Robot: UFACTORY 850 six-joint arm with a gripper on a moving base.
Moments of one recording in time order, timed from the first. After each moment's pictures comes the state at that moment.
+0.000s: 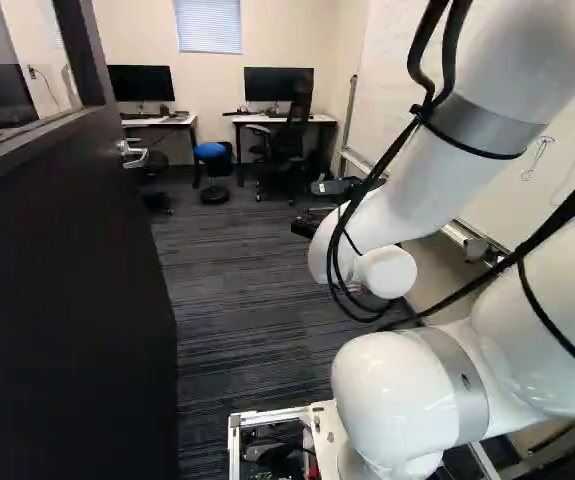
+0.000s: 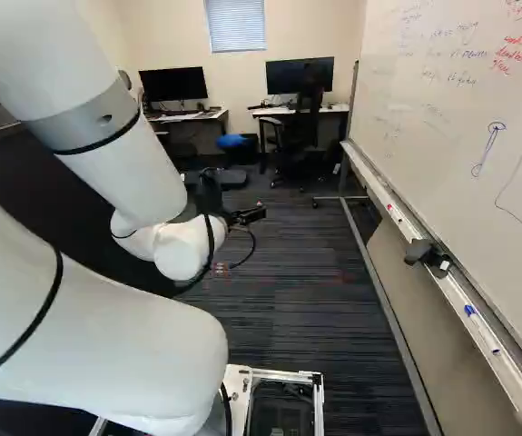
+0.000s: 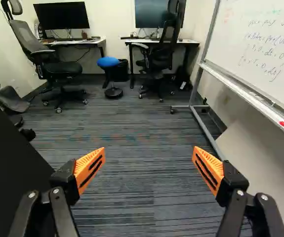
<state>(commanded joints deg) 0.0 16.0 -5.0 0.0 50.0 0.0</state>
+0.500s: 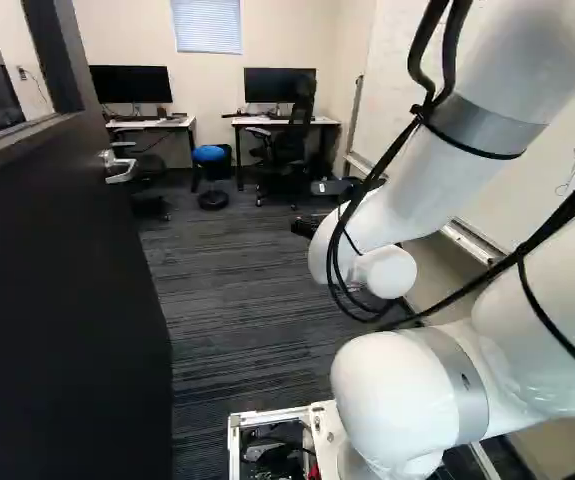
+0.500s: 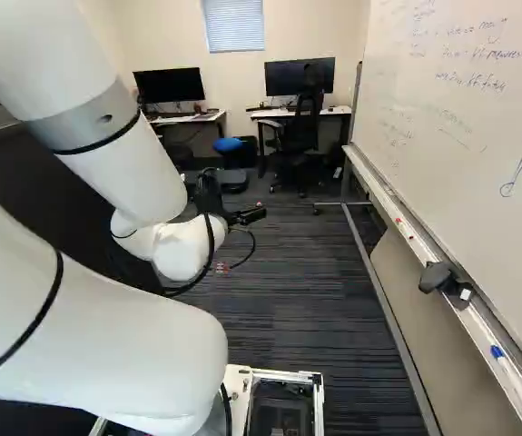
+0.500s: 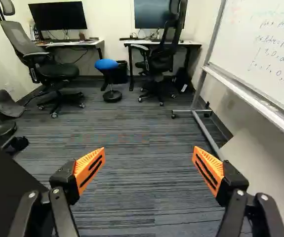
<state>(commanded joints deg) 0.0 16.0 -5.0 0.0 50.0 0.0</state>
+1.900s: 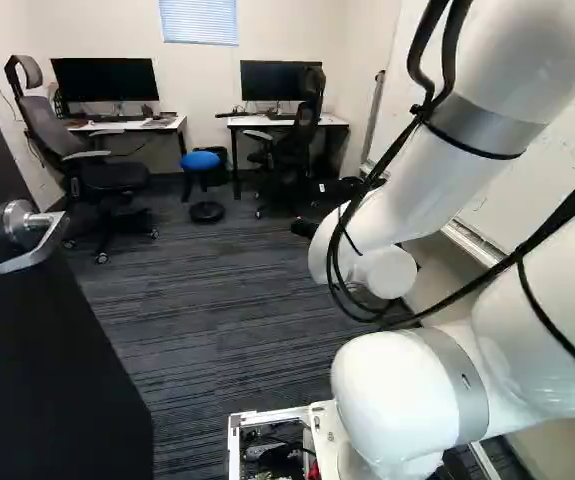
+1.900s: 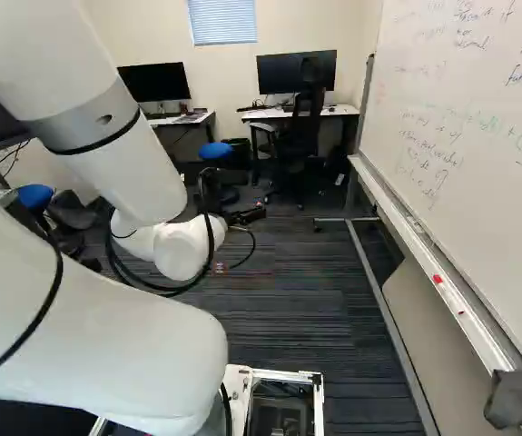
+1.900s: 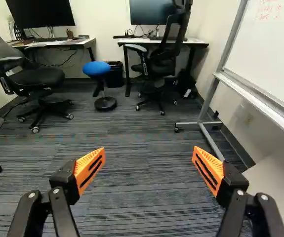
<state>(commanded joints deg) 0.0 16.0 -5.0 0.0 50.0 0.0</state>
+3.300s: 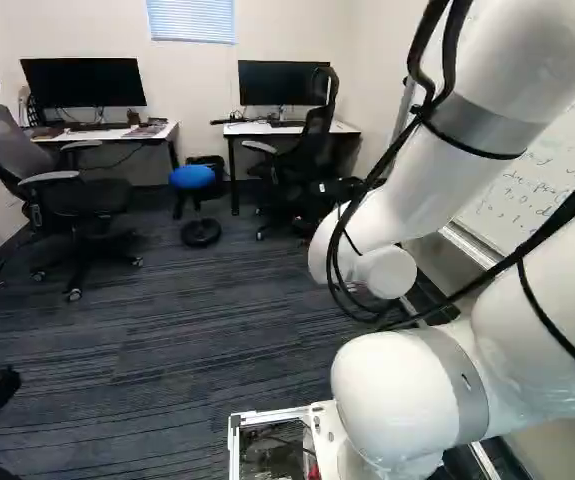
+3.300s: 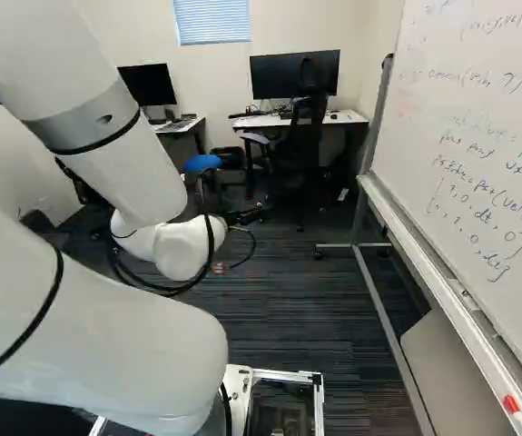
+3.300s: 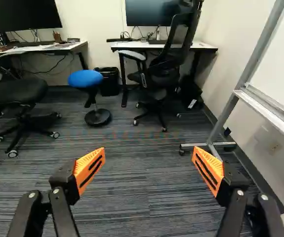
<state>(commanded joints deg) 0.0 16.0 -5.0 0.0 50.0 0.0</state>
